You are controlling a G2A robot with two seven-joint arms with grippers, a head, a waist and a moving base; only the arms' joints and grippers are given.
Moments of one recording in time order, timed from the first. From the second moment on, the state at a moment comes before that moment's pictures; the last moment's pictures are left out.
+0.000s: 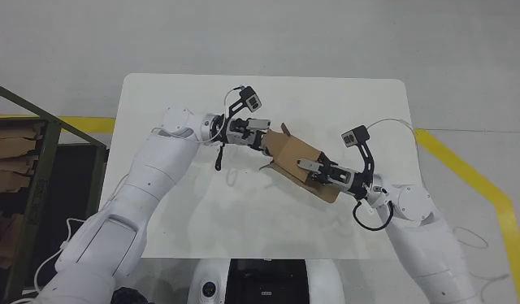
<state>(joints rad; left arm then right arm) 0.76 -1.27 -0.98 -0.96 -0.79 -0.29 -1.53 -1.38 -1.13 1.26 -1.64 0.42 -0.36 0.98</state>
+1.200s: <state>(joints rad) 0.78 -1.26 -1.03 -0.96 -0.78 -0.29 -1.53 -1.39 -1.13 1.33 -1.59 0.47 -0.37 0.75</state>
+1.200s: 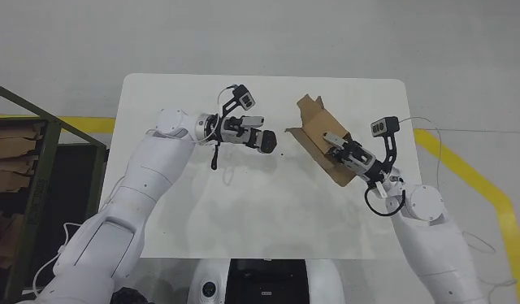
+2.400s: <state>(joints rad) 0.77 -1.27 -1.01 -0.96 -0.79 -0.28 -1.54 -1.42 -1.13 1.23 -1.67 0.32 -0.35 0.80</state>
